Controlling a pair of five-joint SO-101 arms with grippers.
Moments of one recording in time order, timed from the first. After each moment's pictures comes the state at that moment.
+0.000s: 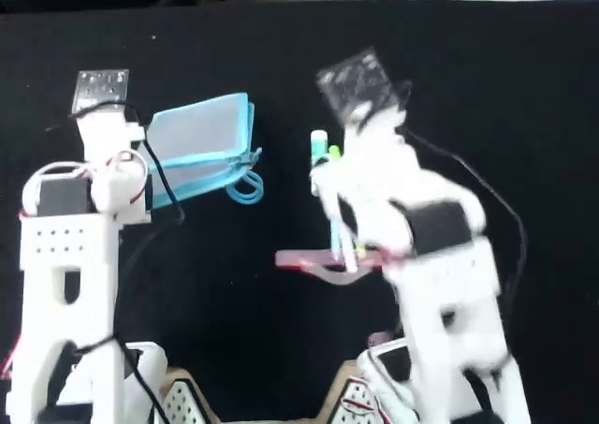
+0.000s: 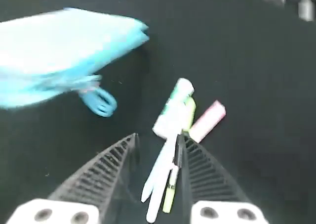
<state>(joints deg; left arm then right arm) -9.9 -39.3 32.3 74.0 -3.4 -14.6 -37.8 23.6 73.2 3.9</state>
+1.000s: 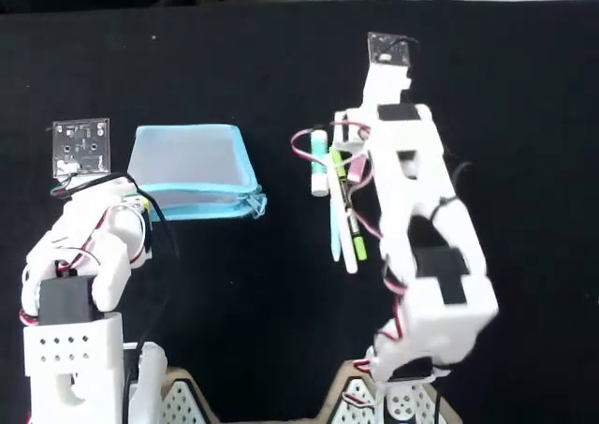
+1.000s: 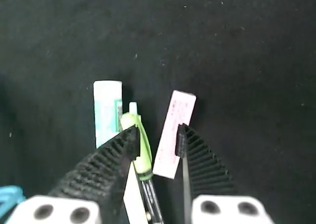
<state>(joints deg) -10.2 -68.3 52.5 64.0 -1.5 -3.6 16.5 4.4 54.5 -12.0</state>
